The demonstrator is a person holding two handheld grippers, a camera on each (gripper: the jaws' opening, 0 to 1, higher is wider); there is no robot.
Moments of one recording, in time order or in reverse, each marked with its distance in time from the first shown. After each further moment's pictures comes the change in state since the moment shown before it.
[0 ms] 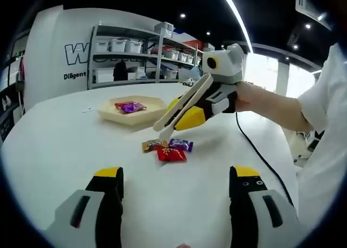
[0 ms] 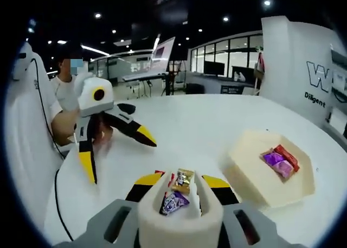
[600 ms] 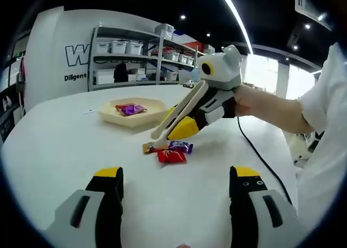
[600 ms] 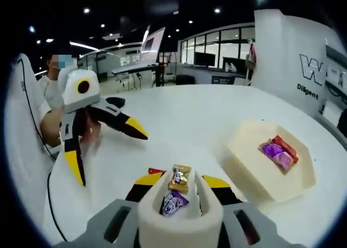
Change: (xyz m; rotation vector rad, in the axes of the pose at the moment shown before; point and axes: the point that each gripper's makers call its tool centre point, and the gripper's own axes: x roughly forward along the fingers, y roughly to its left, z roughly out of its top) left arm -0.003 0.000 0.003 0.001 -0.013 0.002; right arm 0.014 -0.002 -0.009 0.037 0.071 -0.064
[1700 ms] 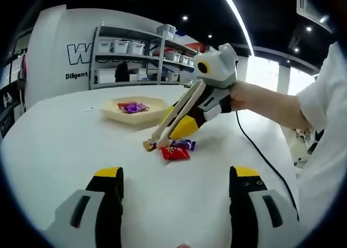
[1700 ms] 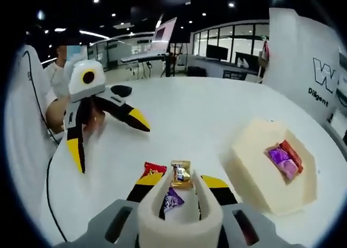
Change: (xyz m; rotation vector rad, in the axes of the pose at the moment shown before) left arm -0.003 0.005 -0.005 -0.017 -0.007 0.002; right arm 0.005 -0.001 -0.004 -0.100 0.068 0.078
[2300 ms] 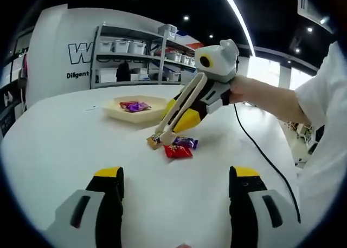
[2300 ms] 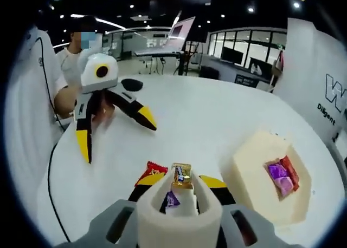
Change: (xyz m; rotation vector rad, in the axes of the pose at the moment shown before) left arm -0.002 0.005 -0.003 -0.007 0.001 0.007; right arm -0.007 -0.001 0.008 -0.119 0.029 0.058
